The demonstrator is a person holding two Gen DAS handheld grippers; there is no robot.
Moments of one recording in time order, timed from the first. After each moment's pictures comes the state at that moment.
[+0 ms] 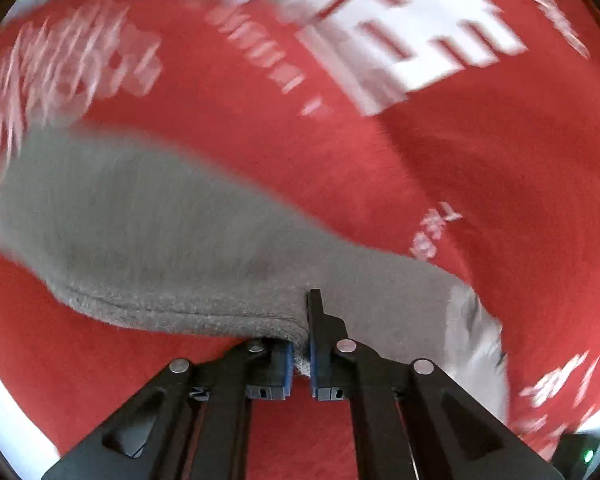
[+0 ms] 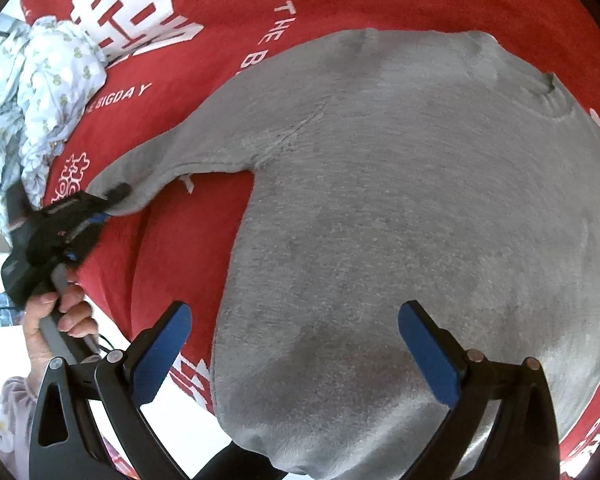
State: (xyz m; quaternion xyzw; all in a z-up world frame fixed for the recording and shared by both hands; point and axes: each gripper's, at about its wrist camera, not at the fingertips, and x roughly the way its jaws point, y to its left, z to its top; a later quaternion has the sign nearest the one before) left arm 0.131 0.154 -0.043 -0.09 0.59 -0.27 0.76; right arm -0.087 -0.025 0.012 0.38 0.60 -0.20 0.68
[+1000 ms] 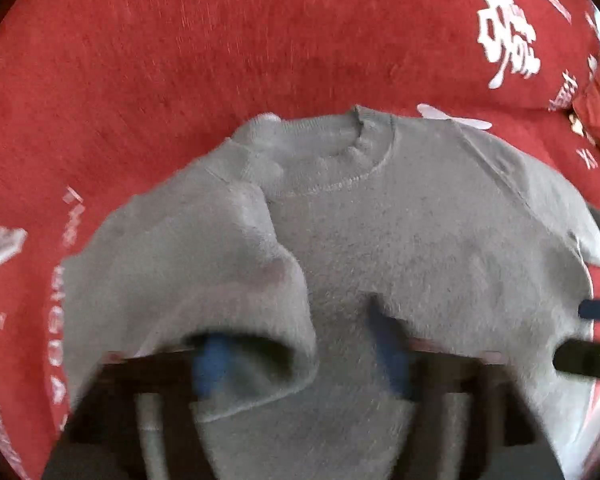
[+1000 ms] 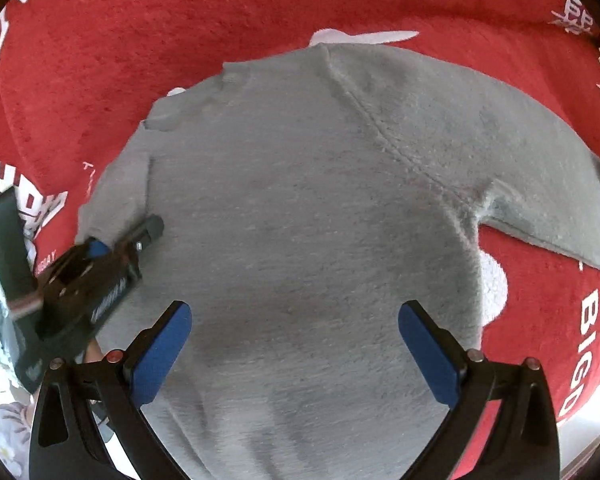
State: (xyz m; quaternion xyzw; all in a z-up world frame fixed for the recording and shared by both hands) left arm -0.131 -0.091 -0.004 0.35 0.41 -0.54 0.64; right arm -0.316 -0.152 0.023 0.50 0.48 -0.39 0.61
